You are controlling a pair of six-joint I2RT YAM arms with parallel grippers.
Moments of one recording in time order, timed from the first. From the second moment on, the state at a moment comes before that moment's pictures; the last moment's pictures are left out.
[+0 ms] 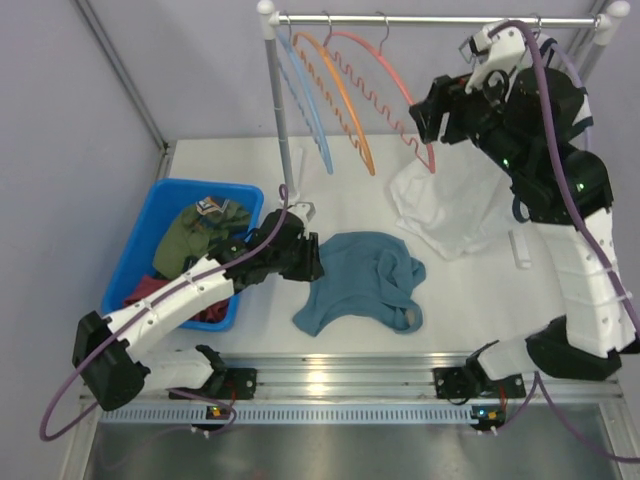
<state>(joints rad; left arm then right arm) -0.78 1.22 1.01 -0.59 0.03 -0.58 0.55 1.36 2.10 -0.84 0.13 0.06</state>
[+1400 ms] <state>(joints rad) -0.78 1.19 1.01 -0.60 0.03 -0.55 0.41 1.71 2.30 -0.88 -0.12 -0.07</state>
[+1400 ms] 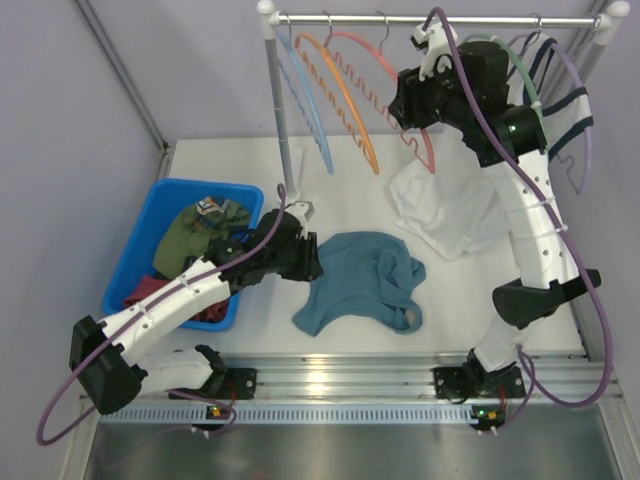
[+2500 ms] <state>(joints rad) -0.78 1.19 1.01 -0.60 0.03 -0.55 0.45 1.74 2.30 -0.88 0.03 -0.11</state>
